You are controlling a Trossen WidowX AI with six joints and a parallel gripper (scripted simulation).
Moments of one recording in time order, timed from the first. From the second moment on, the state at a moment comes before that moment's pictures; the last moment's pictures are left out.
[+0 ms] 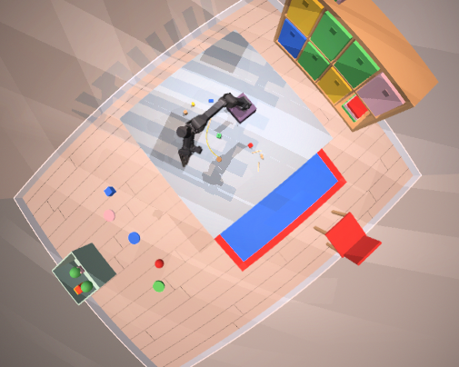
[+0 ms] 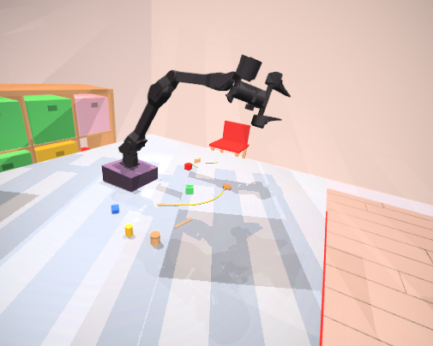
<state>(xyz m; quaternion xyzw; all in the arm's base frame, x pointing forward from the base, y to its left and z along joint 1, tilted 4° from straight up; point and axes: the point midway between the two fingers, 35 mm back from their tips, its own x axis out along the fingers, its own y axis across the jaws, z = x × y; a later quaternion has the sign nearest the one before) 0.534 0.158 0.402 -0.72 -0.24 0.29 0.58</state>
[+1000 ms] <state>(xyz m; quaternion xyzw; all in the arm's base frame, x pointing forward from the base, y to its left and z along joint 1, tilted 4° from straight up) 0.330 0.086 0.073 -0.59 0.35 0.53 0.50</state>
